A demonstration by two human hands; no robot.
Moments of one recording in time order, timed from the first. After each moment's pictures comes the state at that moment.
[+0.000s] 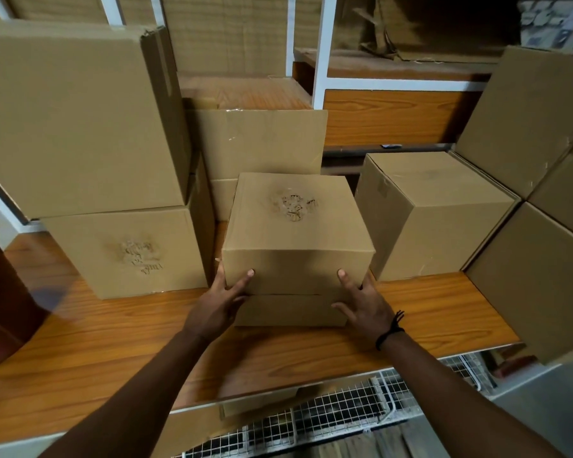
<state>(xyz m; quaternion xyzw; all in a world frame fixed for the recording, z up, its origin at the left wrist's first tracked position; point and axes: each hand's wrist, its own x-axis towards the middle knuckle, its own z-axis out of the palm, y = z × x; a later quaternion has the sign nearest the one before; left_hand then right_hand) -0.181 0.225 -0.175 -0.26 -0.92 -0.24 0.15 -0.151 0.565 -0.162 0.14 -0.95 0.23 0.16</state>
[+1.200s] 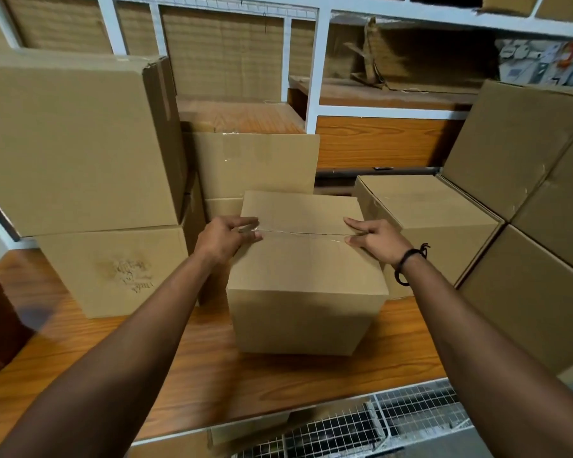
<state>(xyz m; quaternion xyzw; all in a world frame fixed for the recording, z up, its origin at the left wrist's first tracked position) -0.259 0.269 -0.022 -0.06 -0.87 -0.49 0.01 -0.217 0.587 0.008 -0.01 -0.90 0.43 0.00</state>
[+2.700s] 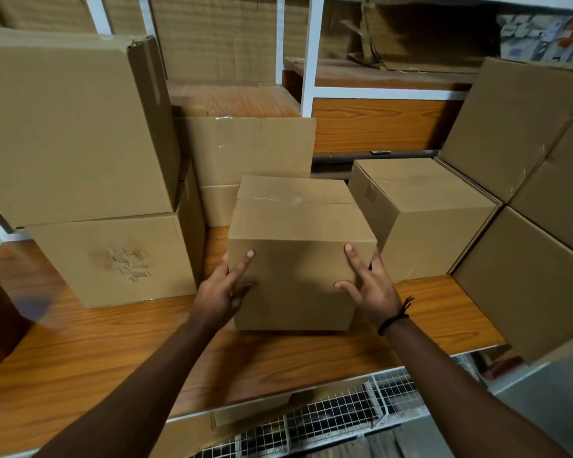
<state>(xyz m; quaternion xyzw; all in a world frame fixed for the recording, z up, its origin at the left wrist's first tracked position) -0.186 0.260 -0.133 -0.24 -0.91 -0.30 0.19 -0.154 0.578 -0.110 0.05 -0.95 0.24 0.19</state>
